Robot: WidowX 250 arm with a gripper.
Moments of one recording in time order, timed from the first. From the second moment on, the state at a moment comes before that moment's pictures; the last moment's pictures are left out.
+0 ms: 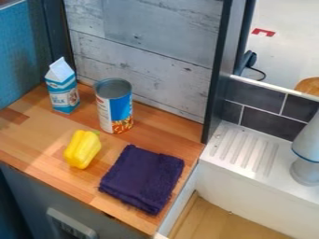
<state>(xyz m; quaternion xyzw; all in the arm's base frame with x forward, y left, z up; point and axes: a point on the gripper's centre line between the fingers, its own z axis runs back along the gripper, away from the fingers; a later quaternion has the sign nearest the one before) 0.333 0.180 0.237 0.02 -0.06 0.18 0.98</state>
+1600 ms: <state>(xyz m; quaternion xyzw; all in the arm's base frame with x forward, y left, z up) 0.250 0.069 0.102 0.06 0.00 -0.02 1.00</state>
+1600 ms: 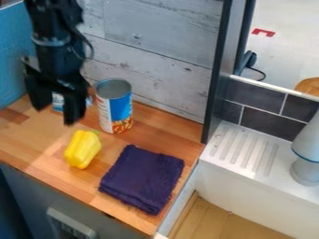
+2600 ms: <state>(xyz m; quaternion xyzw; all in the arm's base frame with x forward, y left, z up) 0.263 0.003 0.033 0.03 -0.05 -0.02 1.00</state>
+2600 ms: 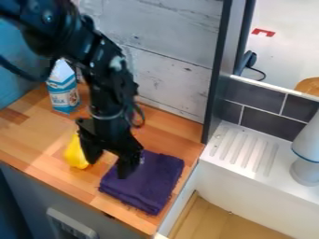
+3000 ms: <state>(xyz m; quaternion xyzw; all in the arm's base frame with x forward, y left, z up) 0.271 0.000 0.010 0.03 -0.05 -0.01 1.00</state>
